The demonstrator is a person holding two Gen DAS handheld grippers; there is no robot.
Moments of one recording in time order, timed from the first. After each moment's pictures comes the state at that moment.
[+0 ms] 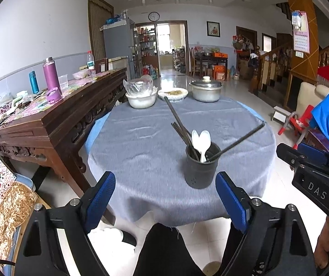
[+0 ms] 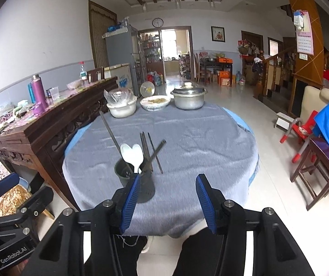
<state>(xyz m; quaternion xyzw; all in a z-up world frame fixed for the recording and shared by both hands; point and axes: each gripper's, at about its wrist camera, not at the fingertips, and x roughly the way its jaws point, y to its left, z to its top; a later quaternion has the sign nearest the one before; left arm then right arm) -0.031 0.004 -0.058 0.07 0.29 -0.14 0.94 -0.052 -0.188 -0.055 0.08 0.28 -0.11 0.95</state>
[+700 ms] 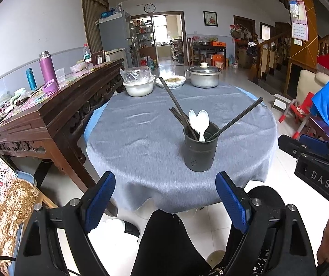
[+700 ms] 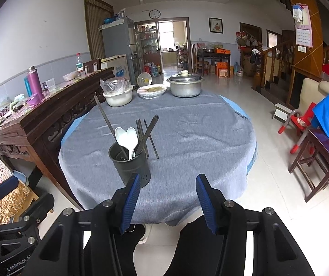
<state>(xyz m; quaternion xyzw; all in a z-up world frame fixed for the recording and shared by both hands) -0.038 0.003 -0.078 0.09 0.32 -0.14 0.93 -0.057 -0.191 -0.075 0.09 0.31 -0.12 0.94</state>
